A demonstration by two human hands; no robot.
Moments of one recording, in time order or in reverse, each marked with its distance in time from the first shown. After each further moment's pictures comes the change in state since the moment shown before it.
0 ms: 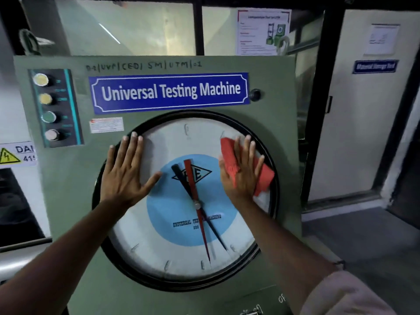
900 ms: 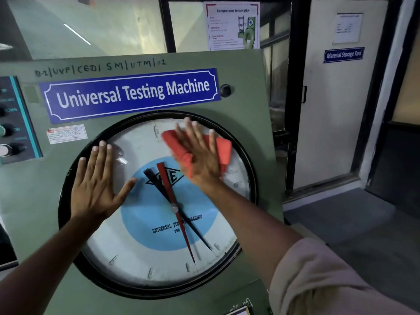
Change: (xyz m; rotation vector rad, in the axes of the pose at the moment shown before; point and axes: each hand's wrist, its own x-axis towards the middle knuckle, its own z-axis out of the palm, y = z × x) left_hand -0.001 0.016 0.000 -0.069 0.024 0.010; right_hand 0.045 -0.038 -0.009 -0.009 -0.127 -0.400
